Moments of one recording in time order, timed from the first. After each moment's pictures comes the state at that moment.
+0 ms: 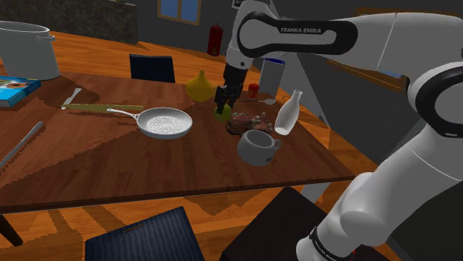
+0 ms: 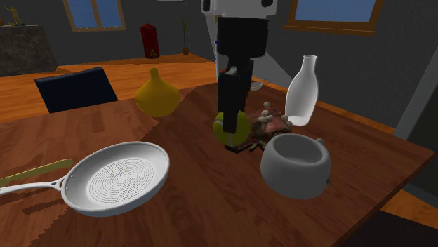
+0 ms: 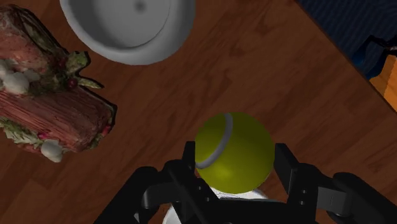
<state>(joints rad) 0.02 -0.15 0.10 -1.93 0.07 1.81 -0.09</state>
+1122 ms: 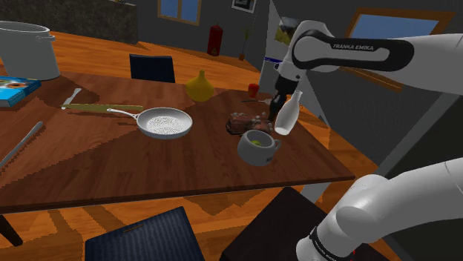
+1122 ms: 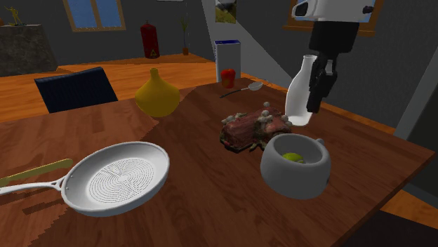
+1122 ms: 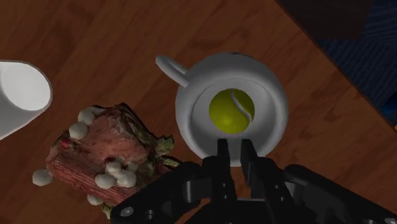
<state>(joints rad) -0.11 -0.49 -0.10 -2.27 0.02 1.79 -0.39</state>
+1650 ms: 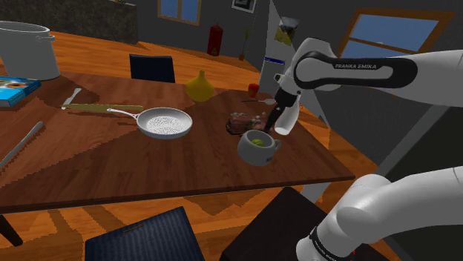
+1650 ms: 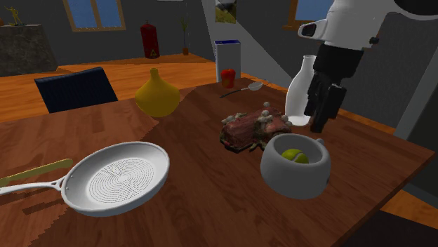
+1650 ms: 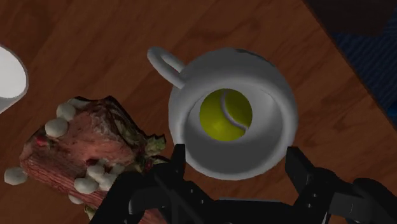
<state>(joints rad) -0.09 -0.58 -0.13 -2.46 0.03 1.98 -0.47</state>
